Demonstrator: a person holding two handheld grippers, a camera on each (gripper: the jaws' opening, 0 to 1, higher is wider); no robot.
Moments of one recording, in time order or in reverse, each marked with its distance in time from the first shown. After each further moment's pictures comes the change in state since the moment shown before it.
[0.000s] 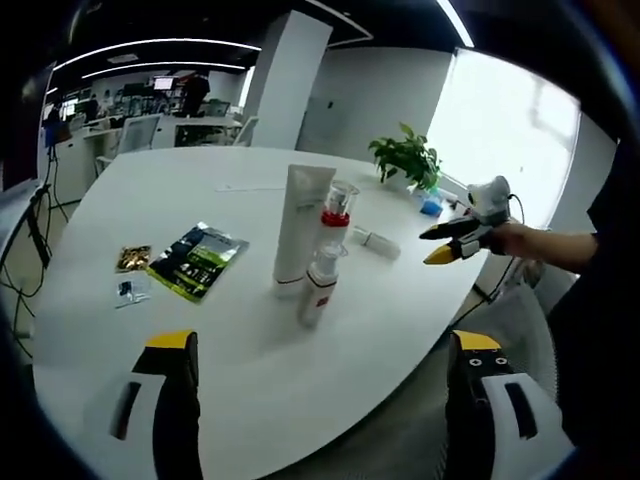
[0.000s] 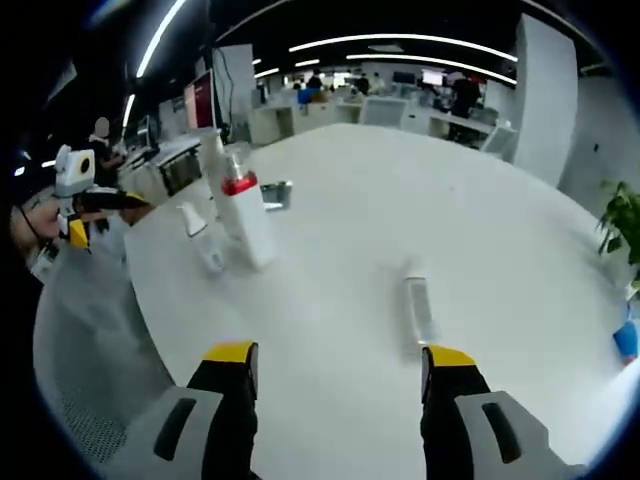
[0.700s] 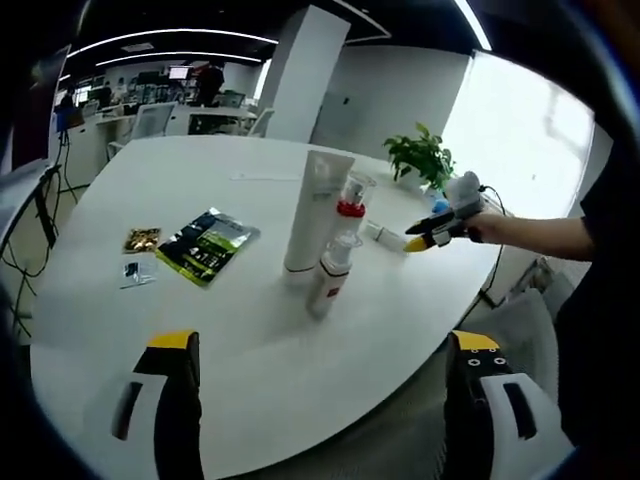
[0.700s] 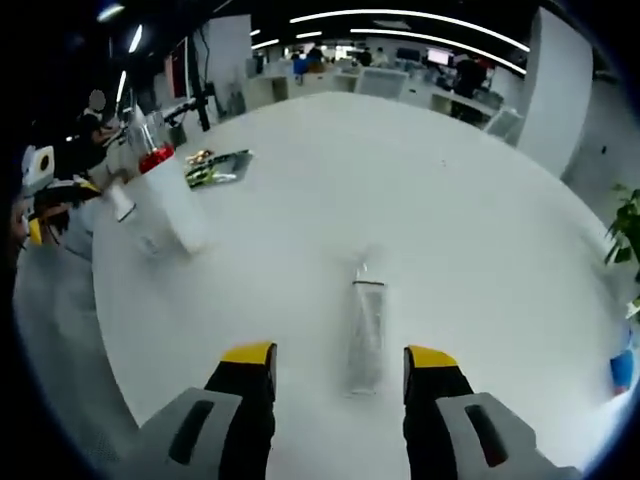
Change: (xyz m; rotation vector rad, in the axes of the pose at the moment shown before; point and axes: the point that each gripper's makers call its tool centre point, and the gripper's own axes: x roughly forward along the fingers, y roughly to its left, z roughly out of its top) left arm 0.001 0.007 -0.012 -0.055 0.019 0.042; right arm 0.061 -0.059 0.001 -0.049 0.125 -0.018
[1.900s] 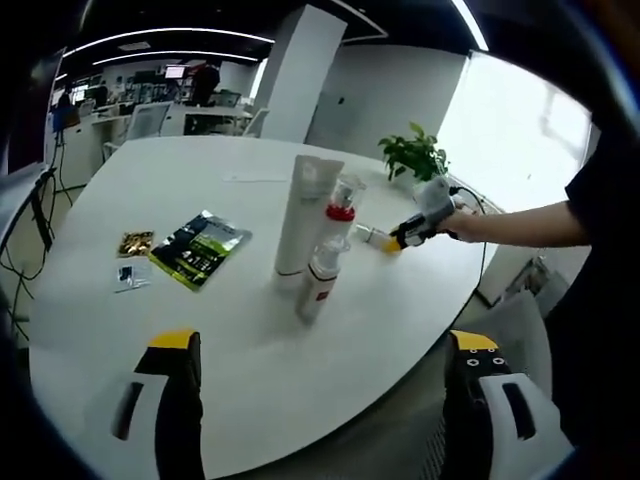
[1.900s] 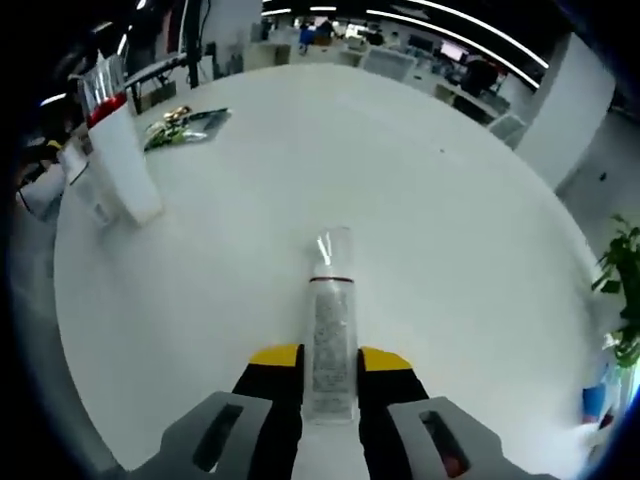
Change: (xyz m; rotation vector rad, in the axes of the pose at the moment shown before) left arm -0.001 -0.012 0.008 0.009 0.001 -0.035; right arm 0.027 -0.023 -0.002 -0.132 0.067 -0.117
